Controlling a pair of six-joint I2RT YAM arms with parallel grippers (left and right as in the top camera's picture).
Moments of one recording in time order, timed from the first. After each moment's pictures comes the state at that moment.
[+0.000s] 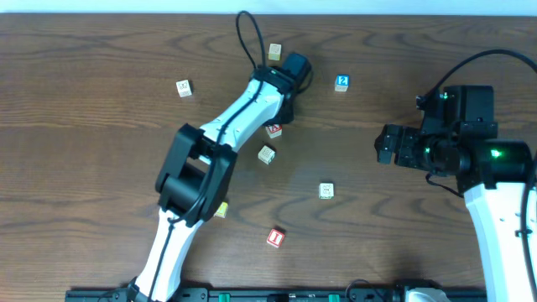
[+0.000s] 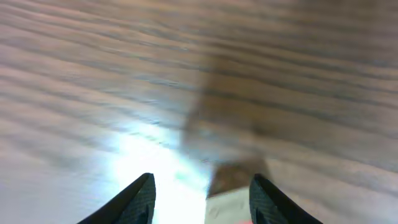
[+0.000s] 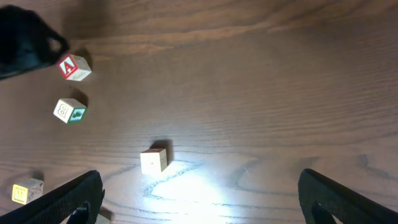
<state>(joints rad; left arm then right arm) -0.56 2.29 1.89 -0.96 -0.22 -0.65 0.00 1.24 1.24 -1.11 -0.14 0.20</state>
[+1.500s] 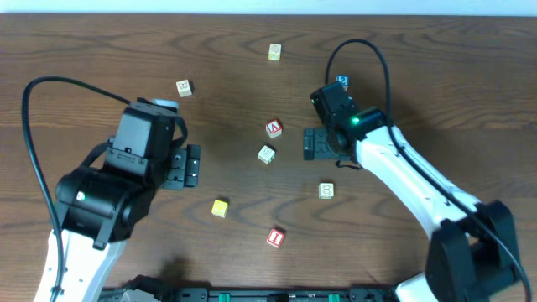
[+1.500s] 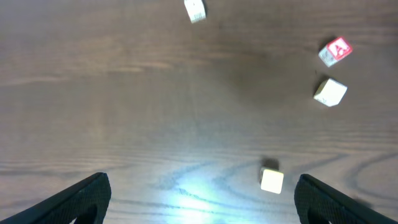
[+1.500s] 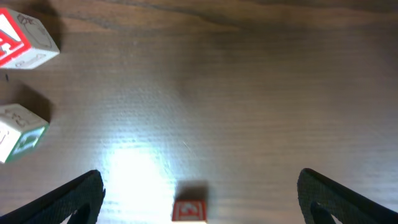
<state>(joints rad) -0.33 1.11 1.33 -1.25 -0.22 -0.15 0.45 1.70 1.21 -0.83 0.16 0.46</state>
